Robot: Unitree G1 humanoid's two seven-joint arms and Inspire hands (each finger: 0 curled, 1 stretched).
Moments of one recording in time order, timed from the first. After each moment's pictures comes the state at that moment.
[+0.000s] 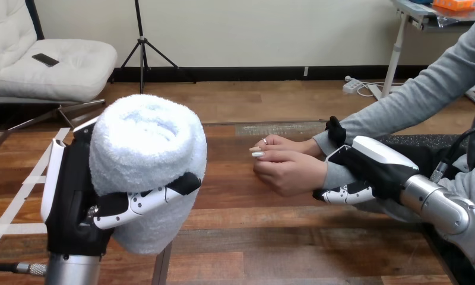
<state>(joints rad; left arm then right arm) 0.18 0.14 0.06 -0.07 -0.18 -0.66 -0.20 -0.69 -0.55 0.34 1.21 -0.46 -0.67 0.13</state>
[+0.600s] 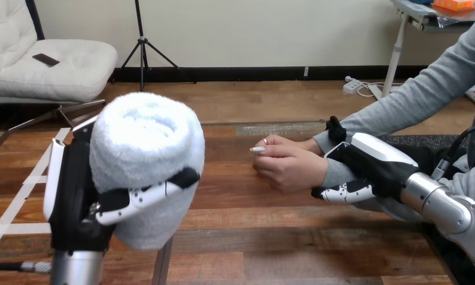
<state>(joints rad) 0.13 0.11 0.07 0.00 -0.14 -0.68 -0.15 -0.68 -0.55 0.34 1.18 -0.45 -0.69 0.14</state>
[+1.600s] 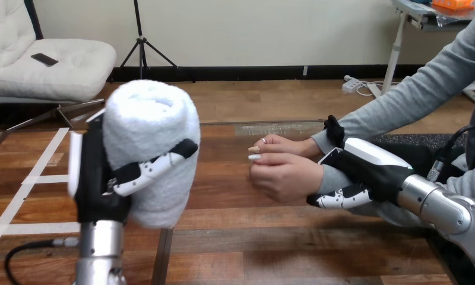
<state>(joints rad) -0.13 0.07 0.10 0.43 -0.11 -0.75 -0.07 -0.68 -0.55 0.34 1.18 -0.45 -0.72 0.20</state>
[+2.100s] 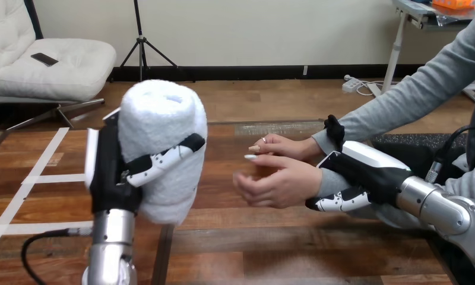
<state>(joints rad) -0.25 0.07 0.10 0.63 -0.10 -0.76 -0.06 -0.68 -0.55 0.34 1.18 -0.46 -0.73 0.22</state>
